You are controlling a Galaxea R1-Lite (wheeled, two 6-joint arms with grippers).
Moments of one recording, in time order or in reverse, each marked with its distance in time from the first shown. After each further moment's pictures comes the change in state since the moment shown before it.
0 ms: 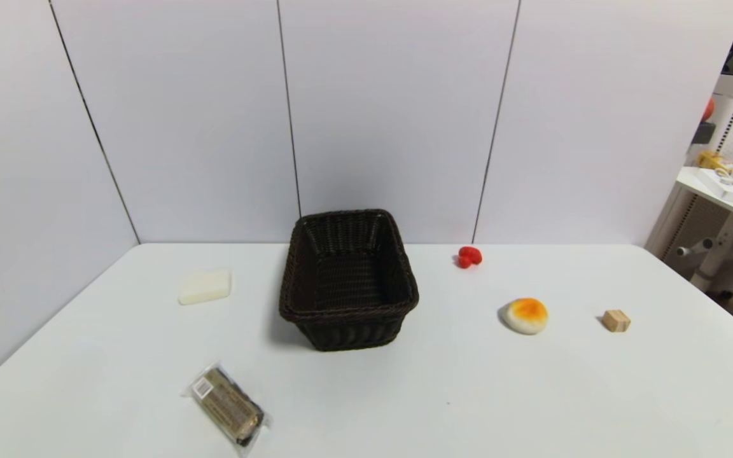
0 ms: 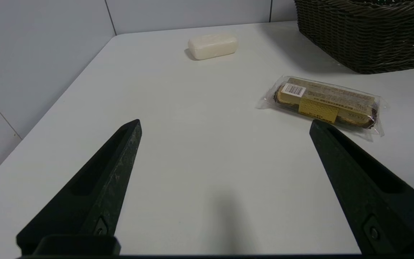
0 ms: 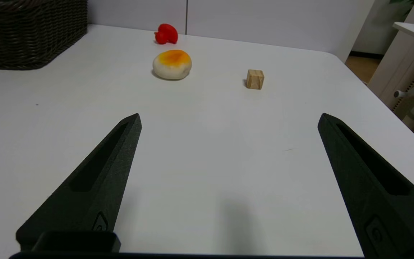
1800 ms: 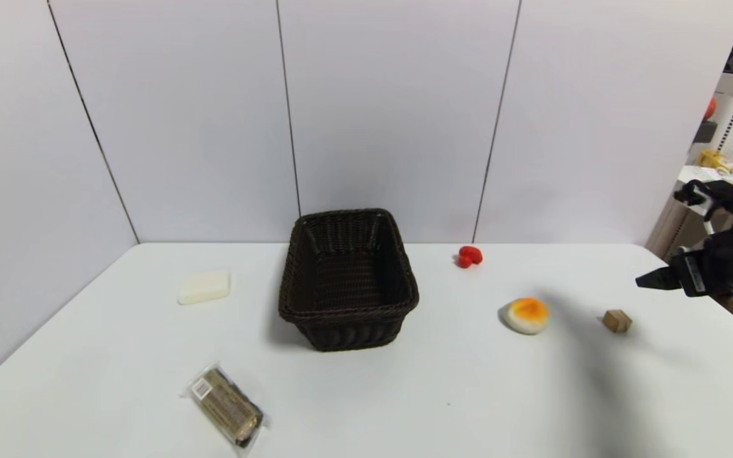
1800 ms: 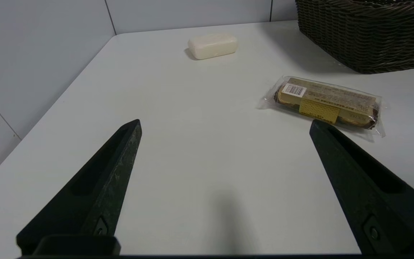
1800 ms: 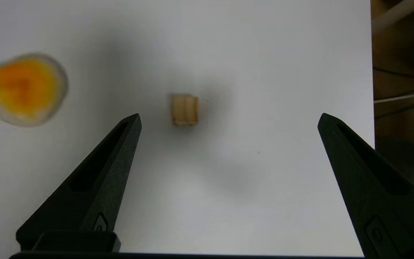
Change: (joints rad) left arm 0.000 0.000 0.000 0.000 0.000 0.000; right arm -0.198 1.650 -1.062 0.197 -0.025 -0.203
